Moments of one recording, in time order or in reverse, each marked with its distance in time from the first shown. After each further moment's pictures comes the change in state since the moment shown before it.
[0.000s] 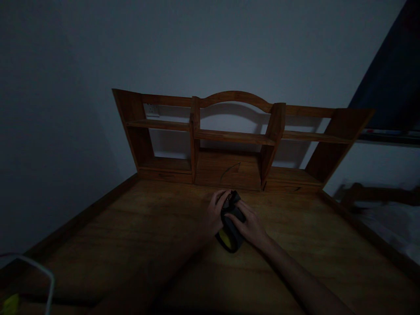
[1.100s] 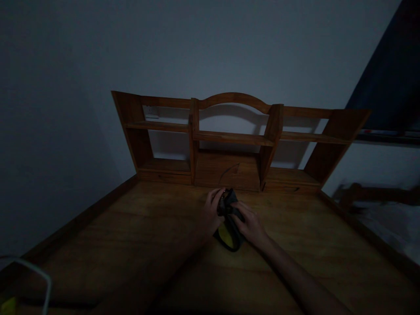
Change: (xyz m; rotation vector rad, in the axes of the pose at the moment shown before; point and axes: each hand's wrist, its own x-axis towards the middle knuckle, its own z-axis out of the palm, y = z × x) left_hand 0.004 0.007 -0.010 0.006 0.072 -0.083; right_hand 0.001 0.004 -0.007 0.064 -0.059 -0.012
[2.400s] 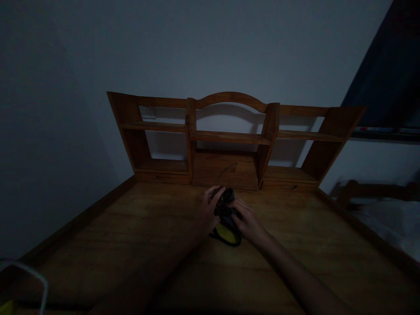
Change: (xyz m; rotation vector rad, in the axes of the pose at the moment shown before) left_hand 0.001 -0.005 -0.001 0.160 0.075 0.198; right_hand 0.009 -0.009 -0.008 0.104 -0.100 -0.051
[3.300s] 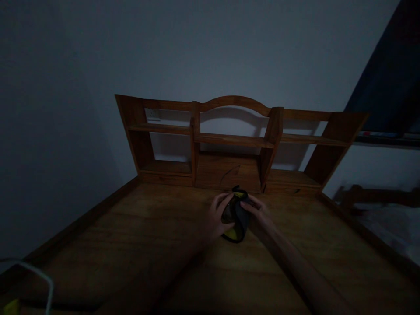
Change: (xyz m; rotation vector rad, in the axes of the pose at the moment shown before) left_hand -0.004 0.010 0.003 -0.162 -0.136 -0.062; right_hand 0.005 0.019 -0.005 0.884 0.323 0.556
